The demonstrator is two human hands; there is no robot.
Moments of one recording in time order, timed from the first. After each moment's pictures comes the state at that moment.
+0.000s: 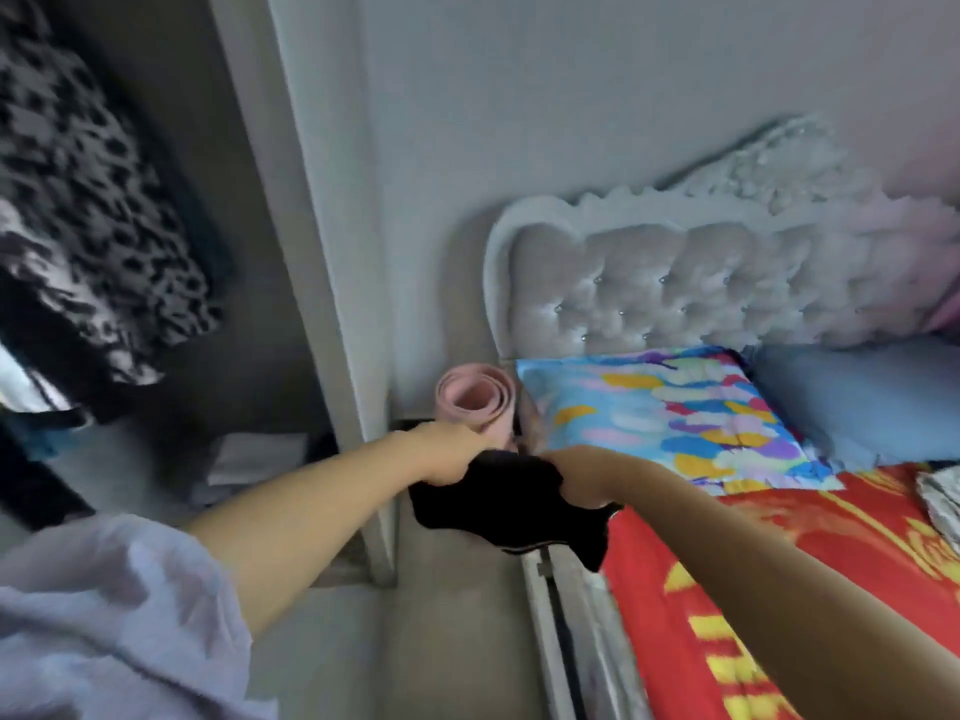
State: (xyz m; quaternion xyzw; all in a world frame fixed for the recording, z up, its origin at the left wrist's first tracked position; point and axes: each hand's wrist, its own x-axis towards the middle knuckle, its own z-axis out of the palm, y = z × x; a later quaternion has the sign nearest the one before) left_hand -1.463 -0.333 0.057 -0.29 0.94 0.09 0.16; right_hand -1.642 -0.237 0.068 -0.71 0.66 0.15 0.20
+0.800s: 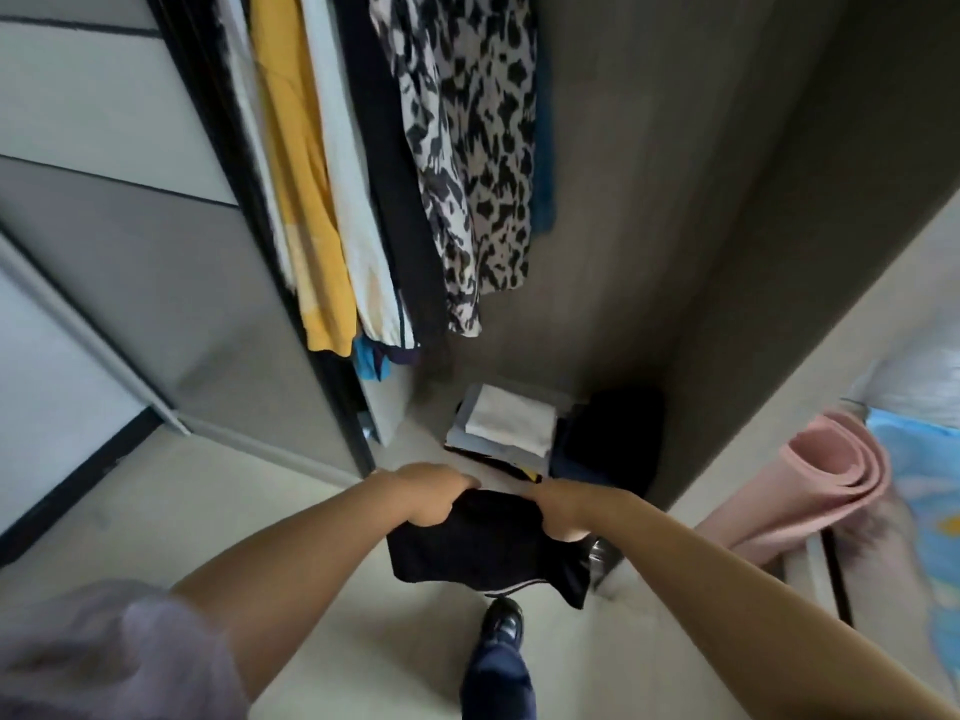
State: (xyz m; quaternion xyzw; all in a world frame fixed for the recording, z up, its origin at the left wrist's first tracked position) left_hand -0.946 -0.477 -0.054 -0.53 0.79 0.25 0.19; right_hand -1.149 -0.482 -0.044 -0.82 0.44 0.24 0.26
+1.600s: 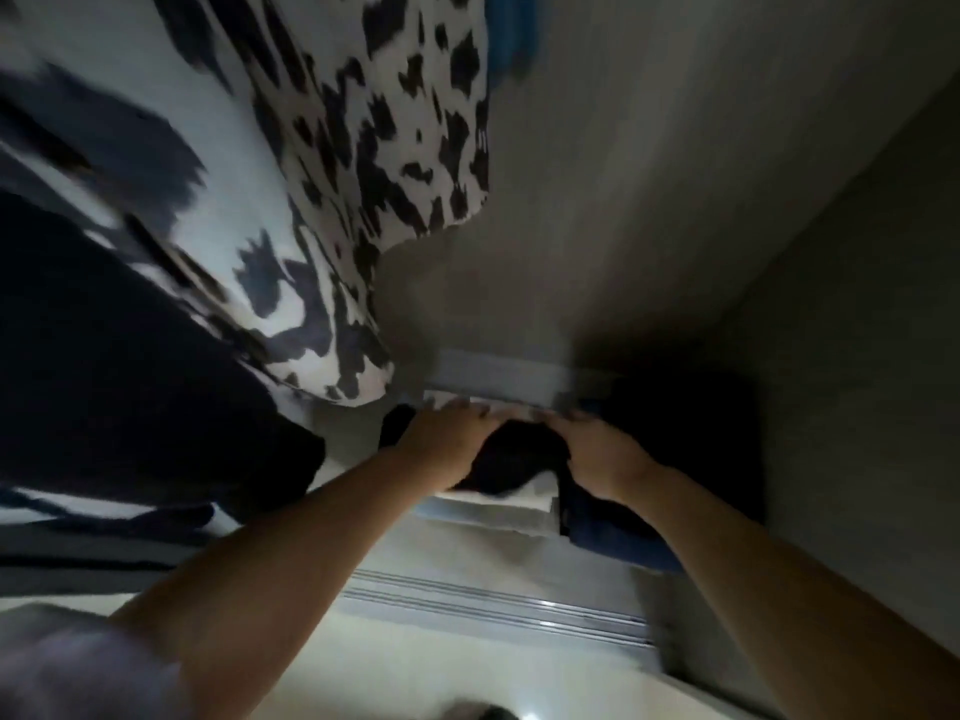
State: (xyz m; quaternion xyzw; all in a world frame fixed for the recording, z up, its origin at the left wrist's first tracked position) left_hand -0.989 -0.902 -0.366 -0.46 0.87 0.11 0.12; right_hand -1.193 -0.877 -0.367 -0.76 0.60 0.09 0.23
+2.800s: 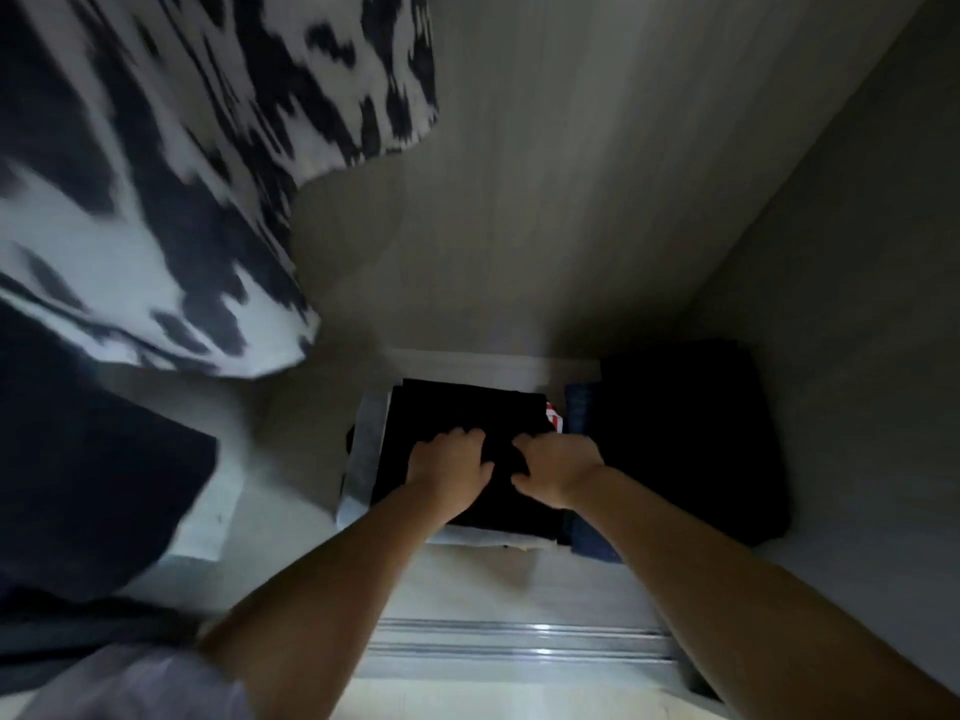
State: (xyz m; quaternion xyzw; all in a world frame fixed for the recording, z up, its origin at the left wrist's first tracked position) left_hand -1.025 -0.910 -0.495 -0.54 0.81 0.19 0.11; right_hand -1.176 -0.892 -0.486 -0.71 0.64 0.19 0.20
